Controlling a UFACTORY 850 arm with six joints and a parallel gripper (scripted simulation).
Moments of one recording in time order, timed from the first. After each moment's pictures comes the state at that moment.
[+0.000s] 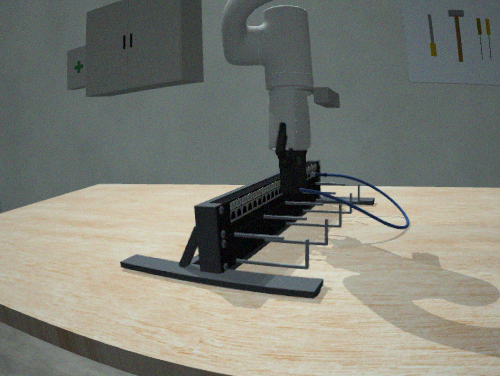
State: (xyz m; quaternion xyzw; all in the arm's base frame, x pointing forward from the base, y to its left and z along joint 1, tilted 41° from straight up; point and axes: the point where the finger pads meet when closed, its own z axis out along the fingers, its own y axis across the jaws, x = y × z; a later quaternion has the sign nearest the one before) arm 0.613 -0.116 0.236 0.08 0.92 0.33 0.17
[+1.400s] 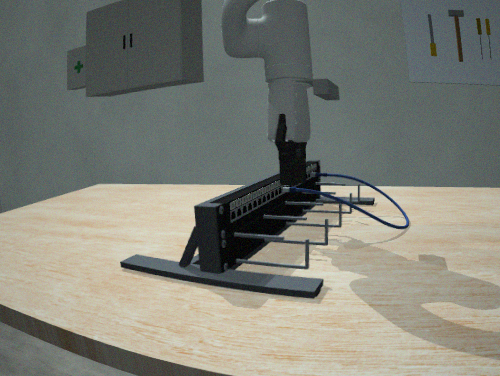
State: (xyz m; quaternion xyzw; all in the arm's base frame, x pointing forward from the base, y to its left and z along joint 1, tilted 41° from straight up) arm 0.607 -0.124 0.247 0.08 0.92 0.33 0.17
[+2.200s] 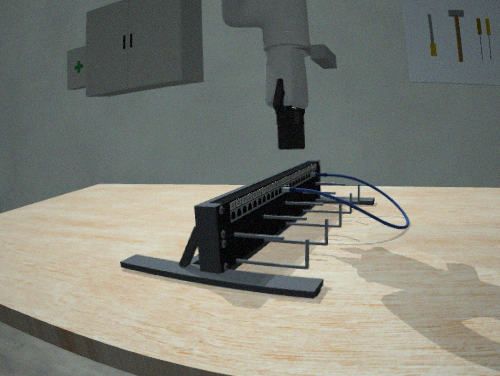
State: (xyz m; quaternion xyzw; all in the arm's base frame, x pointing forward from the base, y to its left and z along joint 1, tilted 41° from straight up) arm 0.585 -0.155 0.293 0.08 0.92 0.33 0.17
